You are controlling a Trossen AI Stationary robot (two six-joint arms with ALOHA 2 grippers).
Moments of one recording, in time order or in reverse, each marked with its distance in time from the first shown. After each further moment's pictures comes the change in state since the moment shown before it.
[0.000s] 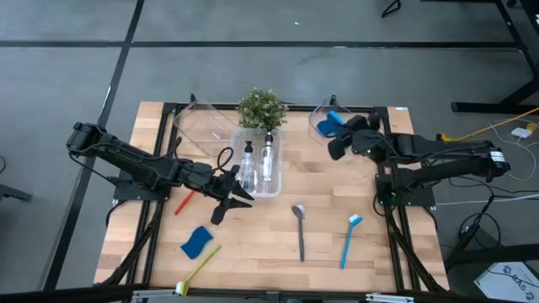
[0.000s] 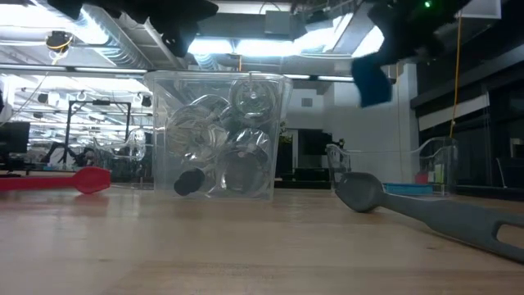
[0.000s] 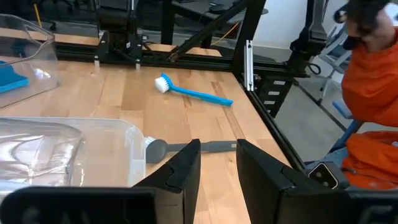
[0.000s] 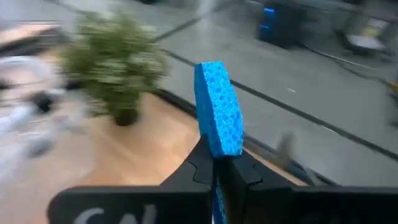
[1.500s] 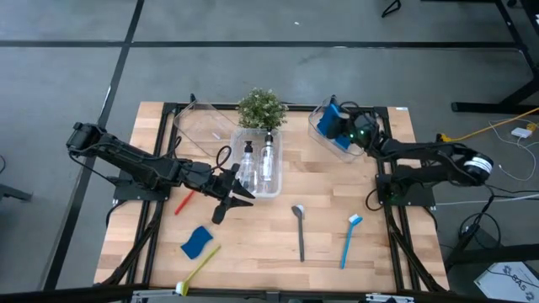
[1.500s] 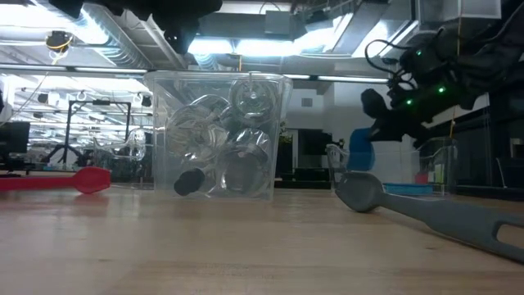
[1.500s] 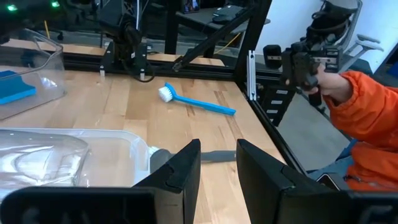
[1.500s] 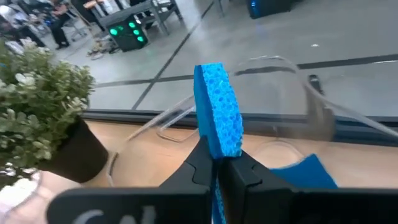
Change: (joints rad) left arm 0.001 0.000 -0.001 0.035 -0.023 0.001; right arm -0.610 0.244 -0.560 1.104 -0.523 0.102
